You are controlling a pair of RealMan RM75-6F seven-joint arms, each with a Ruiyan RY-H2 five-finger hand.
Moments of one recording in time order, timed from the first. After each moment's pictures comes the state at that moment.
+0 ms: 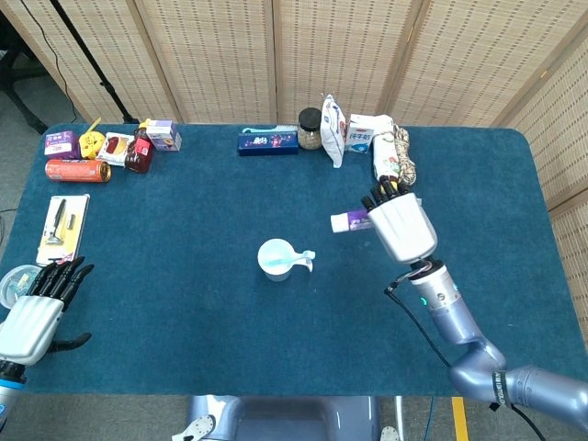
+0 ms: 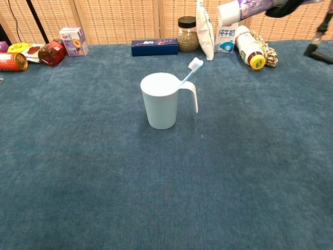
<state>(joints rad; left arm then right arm) -0.16 -1.01 0.04 -1.75 1.59 1.38 0.04 0.71 -1.38 0.28 -1.55 -1.46 1.28 -0.72</state>
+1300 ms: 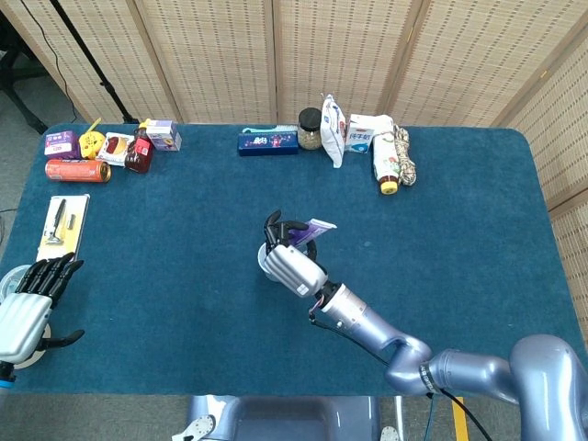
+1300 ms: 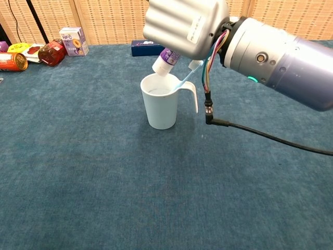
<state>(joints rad) -0.16 -0.98 0.04 -1.73 1.60 1.39 -0.05 0.94 -1.65 0.20 -1.42 -1.56 1.13 -1.49</state>
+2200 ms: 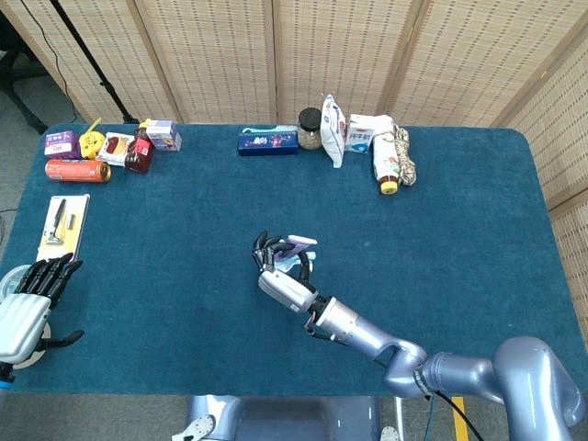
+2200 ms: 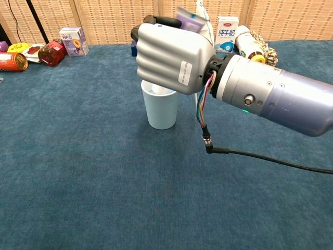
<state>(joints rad) -0.16 -0.98 0.04 -1.73 1.60 1.39 -0.06 0.95 -1.72 0.13 -1.33 -1.65 1.09 -1.63</state>
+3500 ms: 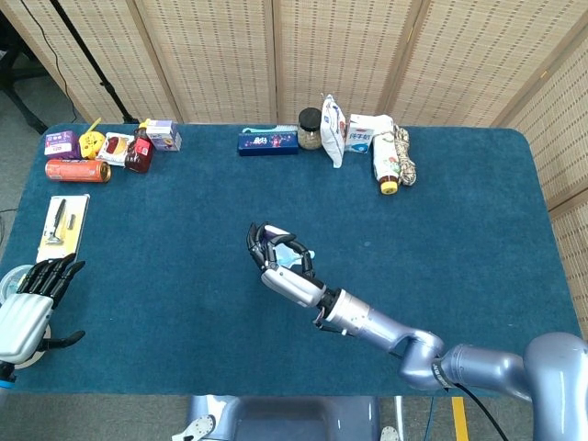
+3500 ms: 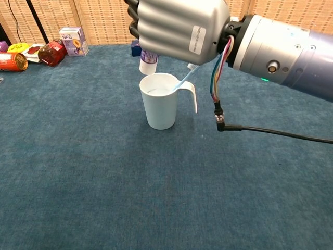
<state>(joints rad) -0.16 -0.98 0.04 -1.73 1.60 1.38 -0.05 0.94 -1.59 0.18 -1.42 -1.76 1.09 -1.65</state>
